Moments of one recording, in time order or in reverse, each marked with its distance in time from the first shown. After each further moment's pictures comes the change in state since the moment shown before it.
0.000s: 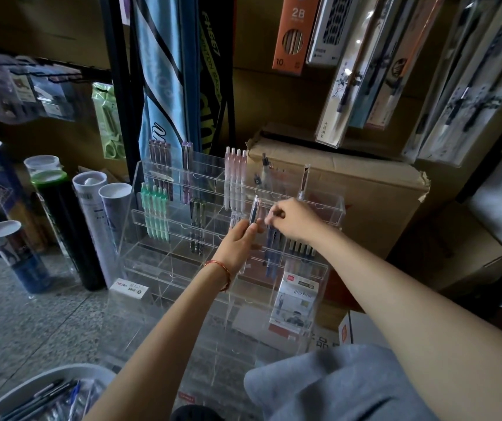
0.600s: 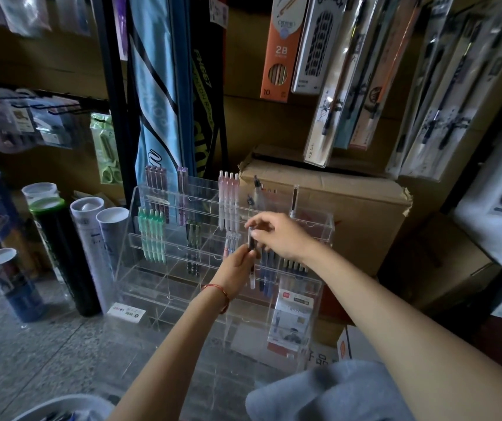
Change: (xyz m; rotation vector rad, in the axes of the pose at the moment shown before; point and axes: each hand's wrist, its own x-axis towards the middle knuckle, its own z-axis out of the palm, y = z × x) left_hand 0.000 -0.007 0.003 0.255 -0.071 0.020; right_hand -0.031 -0.032 -0.016 0.318 -0.064 -0.110
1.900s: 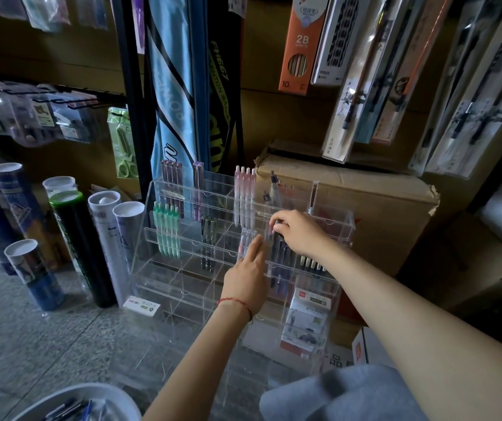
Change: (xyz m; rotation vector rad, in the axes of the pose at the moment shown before) left_hand -0.015 -0.005 0.005 0.774 0.122 0.077; right_hand 0.032 0.029 0.004 -0.332 0.088 0.016
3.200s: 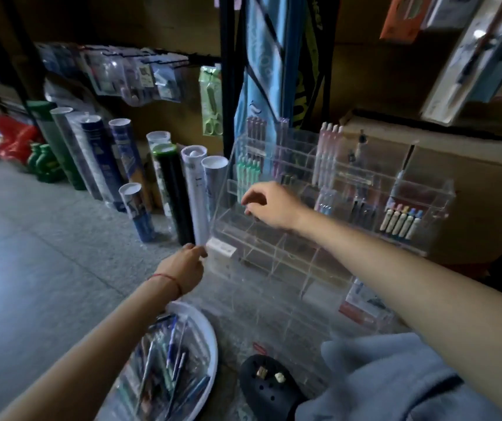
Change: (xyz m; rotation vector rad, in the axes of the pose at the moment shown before) left_hand -0.110 -0.178 -0.067 0.155 -0.147 -0.409; right_hand -0.027 -0.134 0.064 0.214 -0.237 -0.284
